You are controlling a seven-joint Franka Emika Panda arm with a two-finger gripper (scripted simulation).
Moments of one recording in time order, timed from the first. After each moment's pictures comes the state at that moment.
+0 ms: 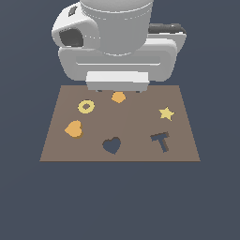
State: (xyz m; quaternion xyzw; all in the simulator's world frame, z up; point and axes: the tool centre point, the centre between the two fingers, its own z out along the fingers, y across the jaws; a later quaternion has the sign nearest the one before) arm 0.005 -0.002 0.180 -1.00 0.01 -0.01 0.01
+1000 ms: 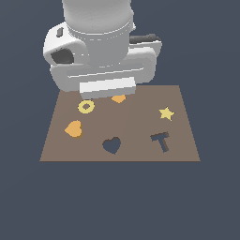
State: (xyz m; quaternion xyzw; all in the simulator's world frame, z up) arm 0.002 -0.028 0.158 -1.00 -0.07 -0.01 0.00
